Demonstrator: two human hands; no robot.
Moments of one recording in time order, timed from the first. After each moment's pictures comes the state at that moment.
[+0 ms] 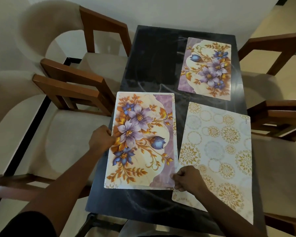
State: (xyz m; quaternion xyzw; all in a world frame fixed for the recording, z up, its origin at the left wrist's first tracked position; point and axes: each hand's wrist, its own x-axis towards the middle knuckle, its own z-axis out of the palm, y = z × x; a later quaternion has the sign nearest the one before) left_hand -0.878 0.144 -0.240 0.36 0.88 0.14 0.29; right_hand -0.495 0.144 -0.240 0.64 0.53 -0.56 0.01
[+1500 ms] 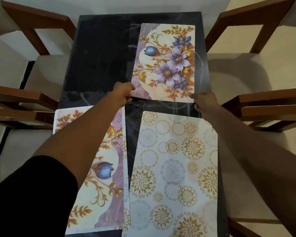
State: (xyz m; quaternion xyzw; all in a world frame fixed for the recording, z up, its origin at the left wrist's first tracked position) left_hand -0.666 0.524 -0.240 0.17 0.80 0.31 0.48; right_hand -0.365 0.541 -0.239 0.71 0.31 -0.56 -0.29
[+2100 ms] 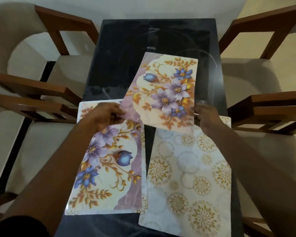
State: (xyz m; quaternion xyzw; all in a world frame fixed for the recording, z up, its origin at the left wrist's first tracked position) left_hand -0.760 0.352 -0.181 0.17 0.69 0.34 0.61; right_hand -0.403 0.449 -0.230 0.64 0.28 -0.65 -0.30
